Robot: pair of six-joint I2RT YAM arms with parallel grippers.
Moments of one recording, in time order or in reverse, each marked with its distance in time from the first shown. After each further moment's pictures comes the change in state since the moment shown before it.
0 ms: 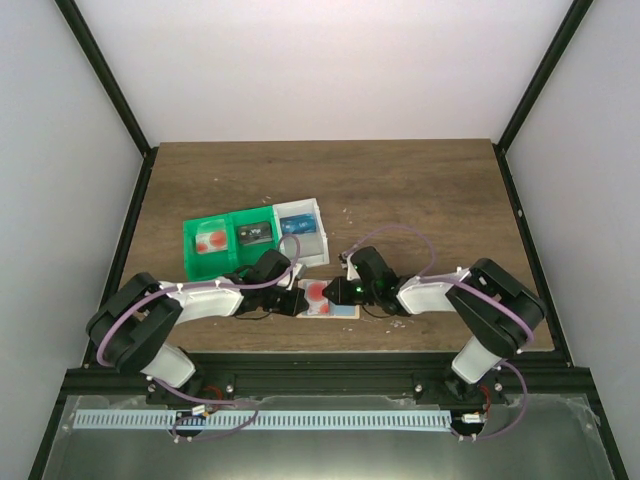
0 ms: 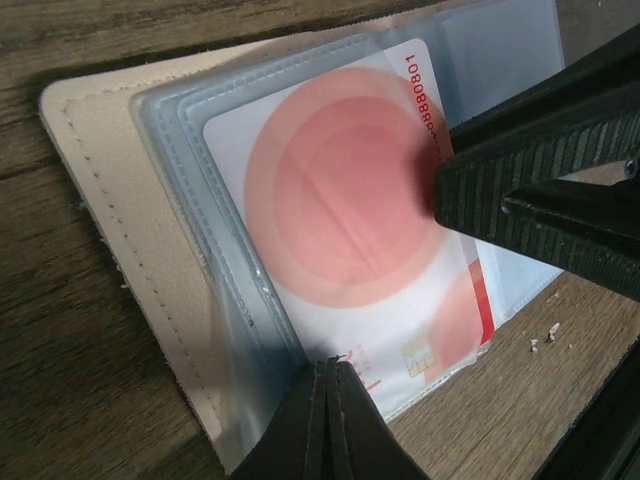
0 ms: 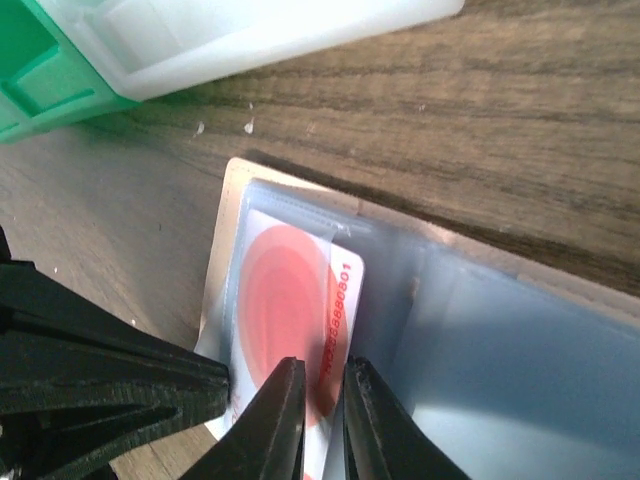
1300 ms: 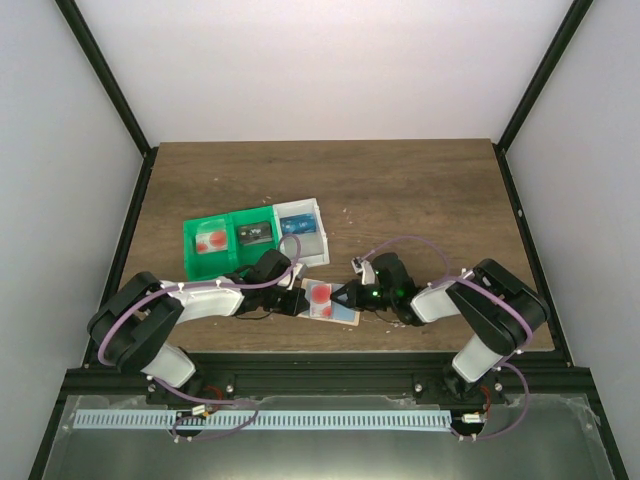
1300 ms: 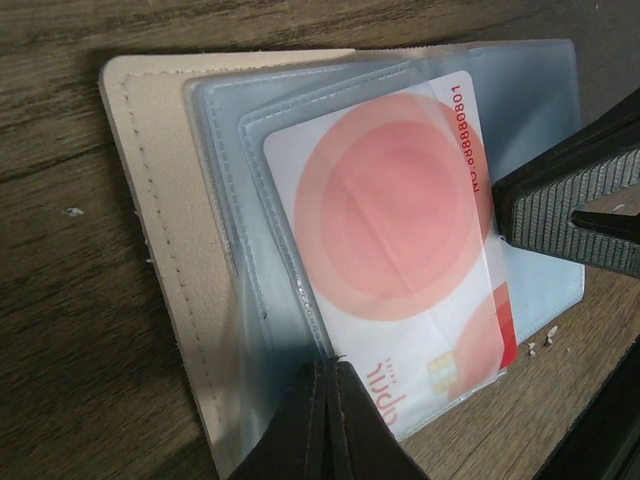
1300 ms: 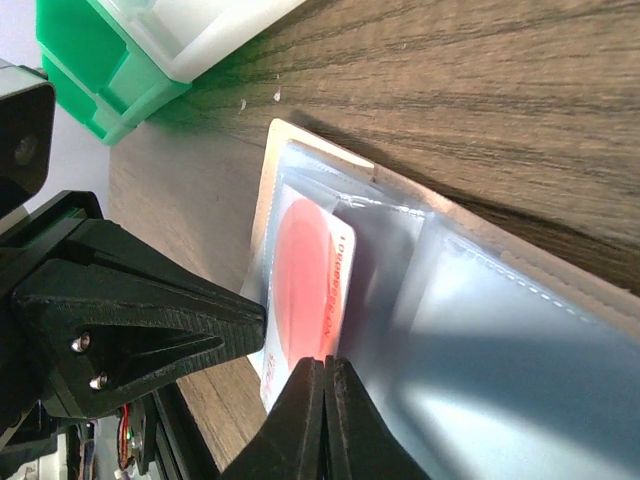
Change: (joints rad) left arm 0.000 0.008 0.001 0.009 -0.003 -0.002; right arm -0.108 0.000 -0.184 0.300 -0.224 0.116
